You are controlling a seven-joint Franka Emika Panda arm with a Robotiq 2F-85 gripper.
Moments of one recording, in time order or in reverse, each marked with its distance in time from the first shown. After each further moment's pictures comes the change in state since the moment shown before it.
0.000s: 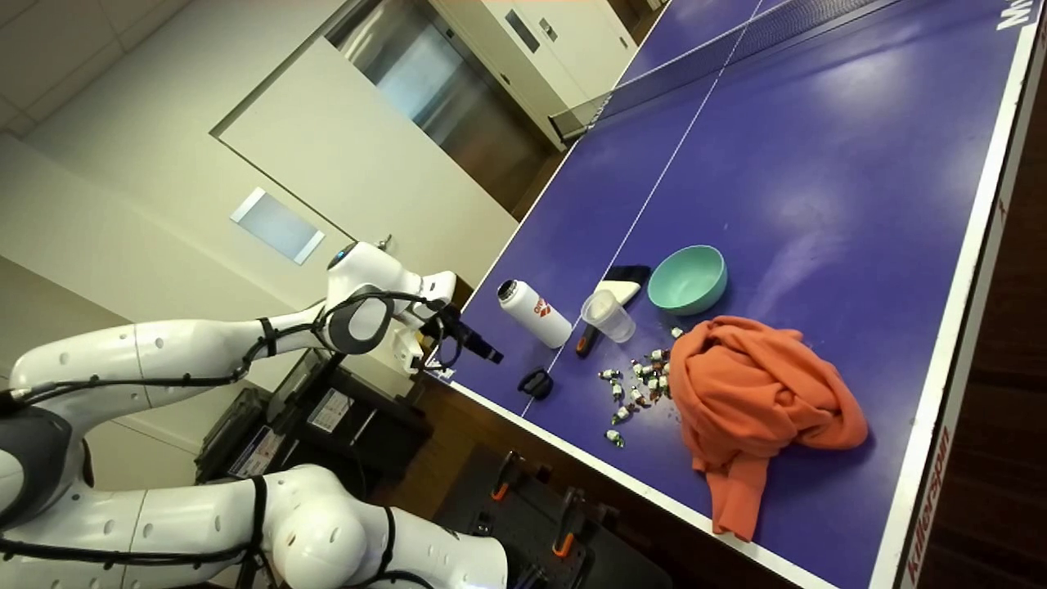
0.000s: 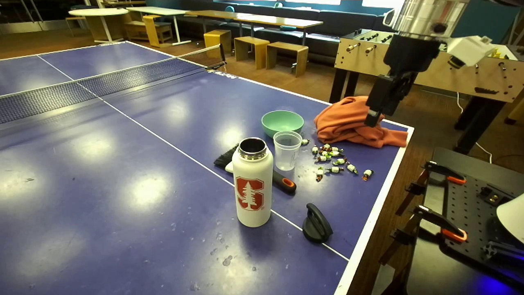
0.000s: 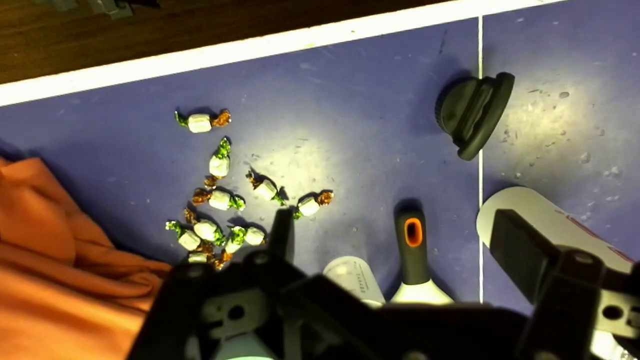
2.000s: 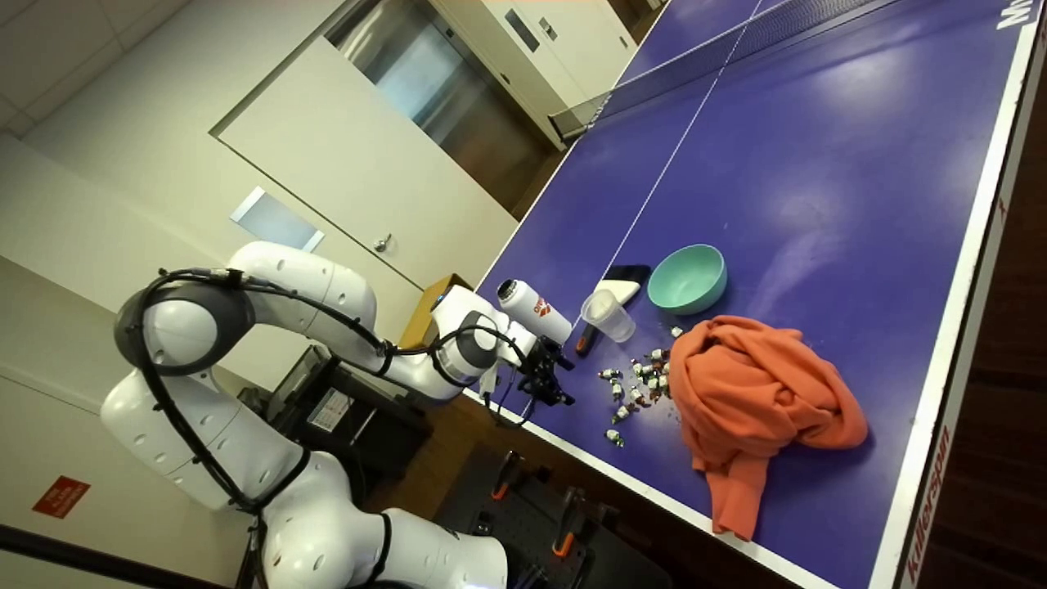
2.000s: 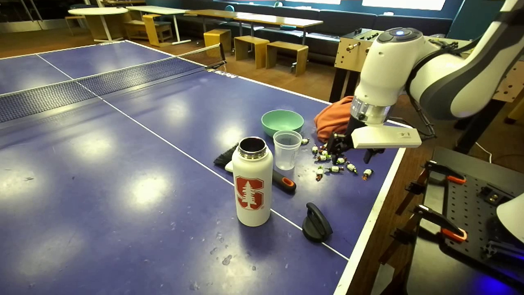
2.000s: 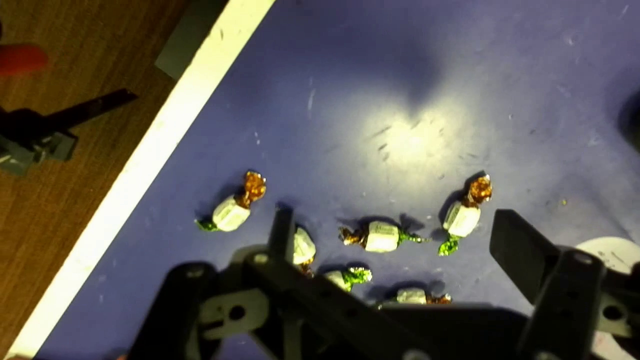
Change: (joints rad) arm -0.252 0.686 0.022 0.126 -0.889 0.477 1.320
